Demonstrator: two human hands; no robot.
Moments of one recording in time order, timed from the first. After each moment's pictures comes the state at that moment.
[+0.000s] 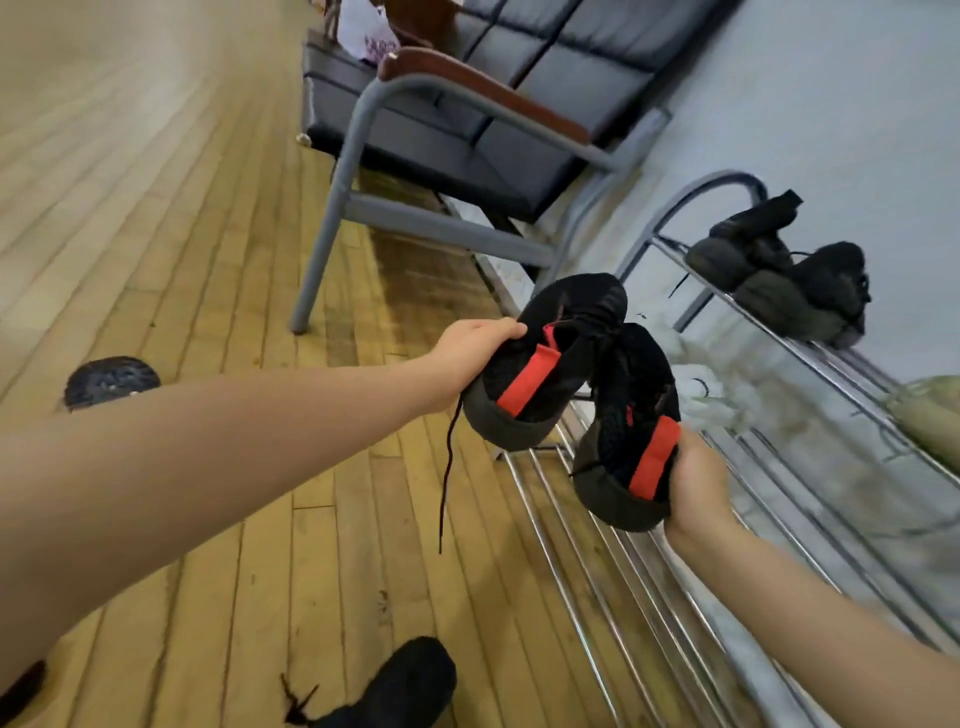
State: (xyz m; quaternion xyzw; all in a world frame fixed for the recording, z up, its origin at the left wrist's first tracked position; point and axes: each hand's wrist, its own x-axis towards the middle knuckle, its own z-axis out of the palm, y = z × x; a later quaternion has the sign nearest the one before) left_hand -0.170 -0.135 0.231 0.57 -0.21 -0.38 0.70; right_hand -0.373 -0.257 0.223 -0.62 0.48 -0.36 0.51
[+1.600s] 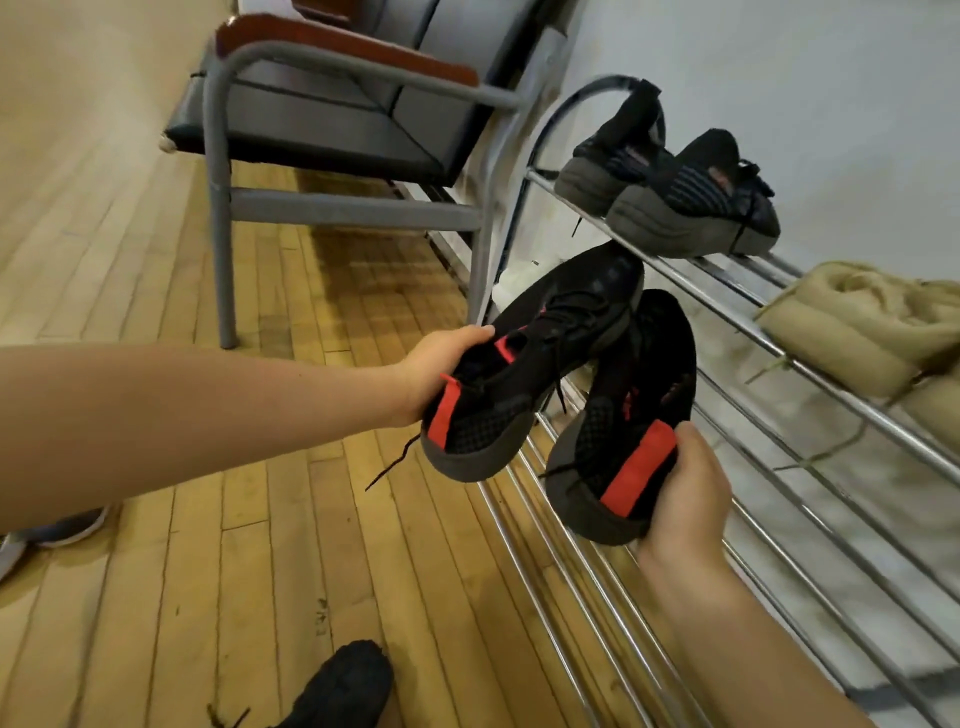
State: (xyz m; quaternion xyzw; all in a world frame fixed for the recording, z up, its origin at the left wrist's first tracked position) left_hand -0.243 -0.237 0.227 0.59 -0.23 -0.49 0.60; right_hand -0.461 -0.298 0.211 -0.46 0.38 -0.50 0.63
